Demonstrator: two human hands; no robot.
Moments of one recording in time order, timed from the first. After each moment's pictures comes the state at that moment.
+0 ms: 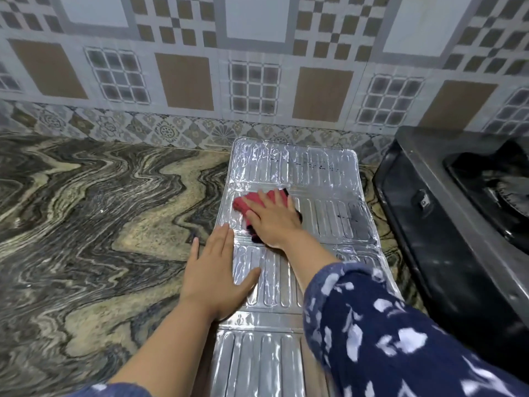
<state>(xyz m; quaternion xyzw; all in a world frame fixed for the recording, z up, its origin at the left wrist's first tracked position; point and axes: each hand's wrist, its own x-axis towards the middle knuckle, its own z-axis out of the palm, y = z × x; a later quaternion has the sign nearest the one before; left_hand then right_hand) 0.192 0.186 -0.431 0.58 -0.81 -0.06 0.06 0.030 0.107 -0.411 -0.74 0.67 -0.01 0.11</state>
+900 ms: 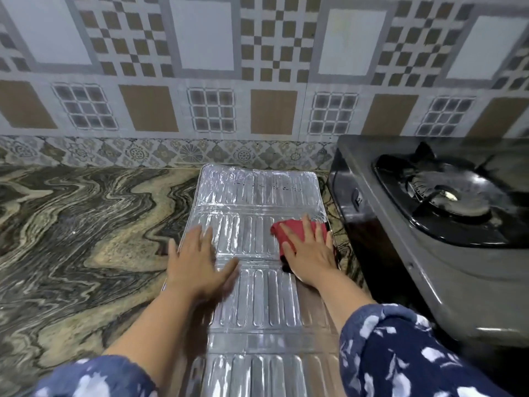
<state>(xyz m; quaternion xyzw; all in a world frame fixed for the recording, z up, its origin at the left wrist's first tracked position) 0.159 0.181 -0.401 0.62 -0.79 -0.06 0.00 -0.075 0.214 -0.409 -0.62 0.77 -0.02 0.11</state>
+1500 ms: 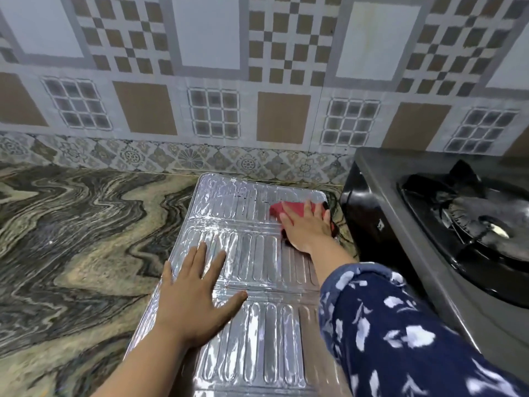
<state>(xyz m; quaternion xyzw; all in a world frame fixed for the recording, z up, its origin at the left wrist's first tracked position) 0.146 0.179 -0.429 0.60 -0.80 -0.05 0.06 -0.106 0.091 -0.409 -0.61 0.78 0.01 0.13</state>
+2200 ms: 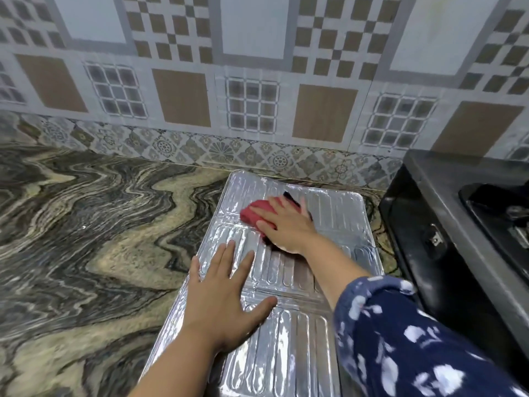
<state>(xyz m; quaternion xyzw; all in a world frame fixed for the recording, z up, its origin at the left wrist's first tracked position) 0.145 0.182 -0.427 0.60 -0.79 -0.06 0.07 -0.029 0.059 -0.411 -0.78 0.62 0.01 0.09</state>
